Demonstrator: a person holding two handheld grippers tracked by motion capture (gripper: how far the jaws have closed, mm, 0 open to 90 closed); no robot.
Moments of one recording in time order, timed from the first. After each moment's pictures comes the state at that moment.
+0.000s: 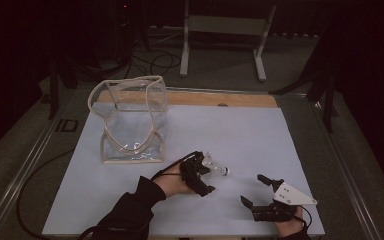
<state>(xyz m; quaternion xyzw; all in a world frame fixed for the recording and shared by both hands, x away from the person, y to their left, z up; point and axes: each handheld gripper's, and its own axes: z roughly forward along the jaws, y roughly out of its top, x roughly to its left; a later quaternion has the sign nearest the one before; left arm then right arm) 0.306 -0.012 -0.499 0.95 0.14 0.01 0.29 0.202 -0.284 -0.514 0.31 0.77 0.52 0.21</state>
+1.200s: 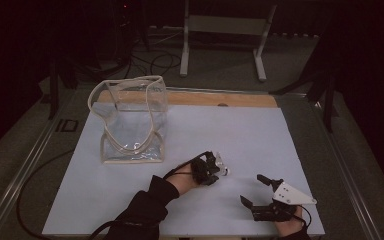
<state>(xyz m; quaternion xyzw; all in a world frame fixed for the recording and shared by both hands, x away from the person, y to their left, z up) 0.318 -0.044 -0.518 0.96 0.14 0.04 0.26 0.203 -0.284 -0.514 0.31 0.77 0.52 0.20</state>
